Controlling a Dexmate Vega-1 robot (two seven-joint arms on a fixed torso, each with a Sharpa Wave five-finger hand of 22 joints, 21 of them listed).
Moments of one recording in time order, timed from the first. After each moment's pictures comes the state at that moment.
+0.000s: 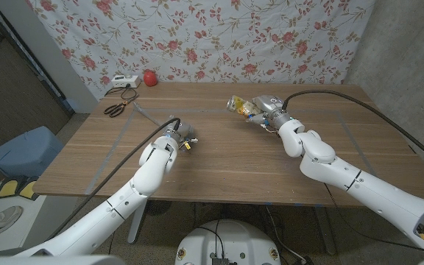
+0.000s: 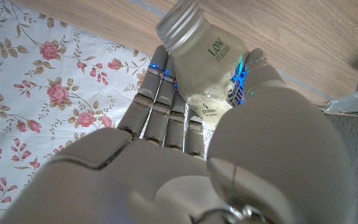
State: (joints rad) left arm 1.02 0.60 0.54 -1.93 1.55 0.38 -0.51; left_hand 0.79 -0.06 0.47 -0.16 0.22 0.99 -0.05 0.38 0.23 1.04 -0.13 0.45 0.31 0.52 0.04 0.33 0.18 0.12 0.11 0.52 0.18; right arm -0.75 -0.73 -0.75 -1.88 -0.74 -0.46 -0.07; right_hand 0.97 -0.05 0.31 -0.06 0.20 0.64 0.11 0.27 0.18 0.75 0.15 0.51 0.30 0.81 0.09 0.57 0.55 0.67 0.03 0.58 0.22
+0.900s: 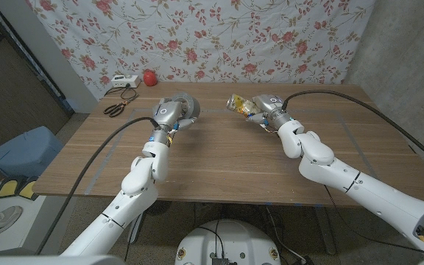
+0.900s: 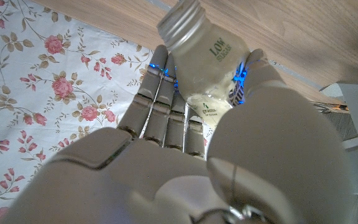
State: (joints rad) left arm 1.12 0.44 0.34 -1.91 1.02 0.33 0.27; left_hand 0.80 -0.06 0.47 -0.15 0.27 1.04 -0.05 0.41 0.24 1.09 -0.14 0.47 0.37 0.66 -0.06 0.29 0.19 0.16 0.10 0.52 0.18; right arm -0.76 -0.73 -0.75 -1.90 -0.76 -0.48 -0.09; right_hand 0.97 -0.05 0.30 -0.06 0.20 0.65 0.12 0.27 0.19 0.77 0.15 0.50 0.31 0.82 0.09 0.56 0.55 0.66 0.04 0.60 0.21
